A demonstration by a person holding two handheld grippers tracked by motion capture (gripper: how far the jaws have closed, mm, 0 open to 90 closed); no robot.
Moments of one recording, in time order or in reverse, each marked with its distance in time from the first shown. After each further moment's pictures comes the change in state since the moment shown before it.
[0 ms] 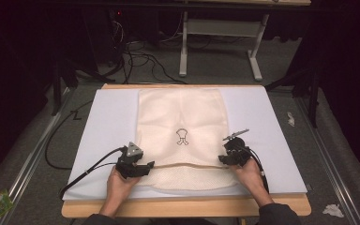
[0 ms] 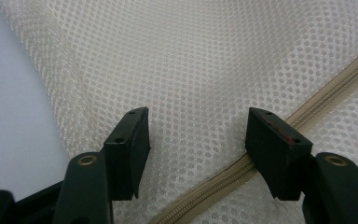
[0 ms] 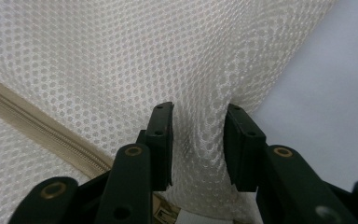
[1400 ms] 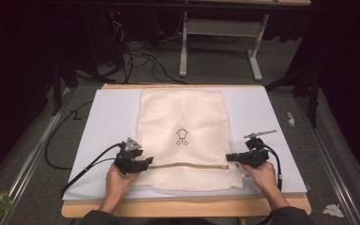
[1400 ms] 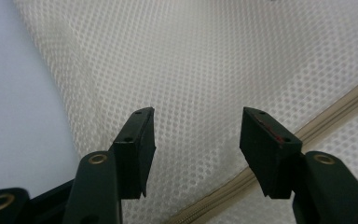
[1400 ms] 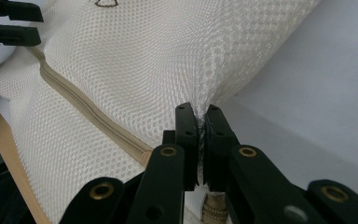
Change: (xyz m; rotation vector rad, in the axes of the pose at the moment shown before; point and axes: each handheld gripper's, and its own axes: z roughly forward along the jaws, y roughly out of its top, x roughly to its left) left arm 0.005 0.017 -0.010 -0.026 -0.017 -0.038; right arm -0.043 -0.025 -0.025 -0.146 0.359 0.161
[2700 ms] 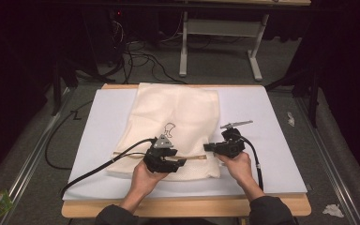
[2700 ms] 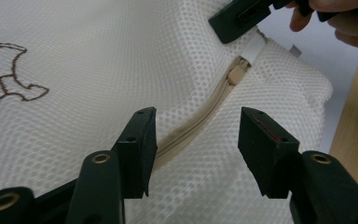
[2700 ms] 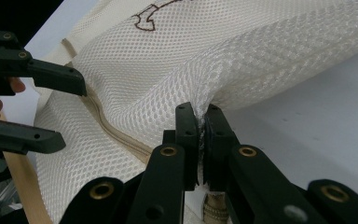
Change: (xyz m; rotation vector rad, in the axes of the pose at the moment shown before) left arm -0.077 0.052 0.016 -0.024 -0.257 0.121; right arm 0.053 0.043 0.040 -0.060 0.036 -0.078
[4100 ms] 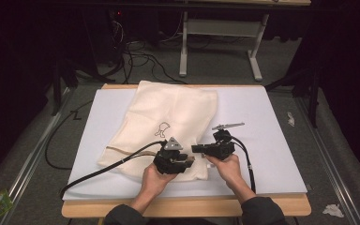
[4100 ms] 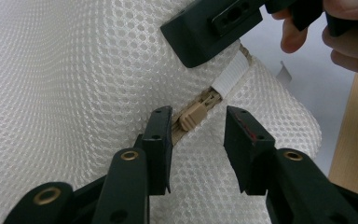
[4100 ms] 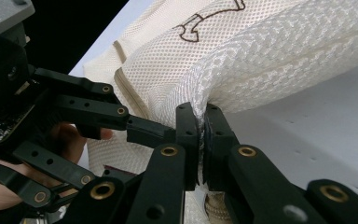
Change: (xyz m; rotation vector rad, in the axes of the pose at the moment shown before) left arm -0.008 -0.002 0.031 0.025 -0.042 -0.007; right arm 0.016 0.000 0.019 -0.051 0.165 0.030
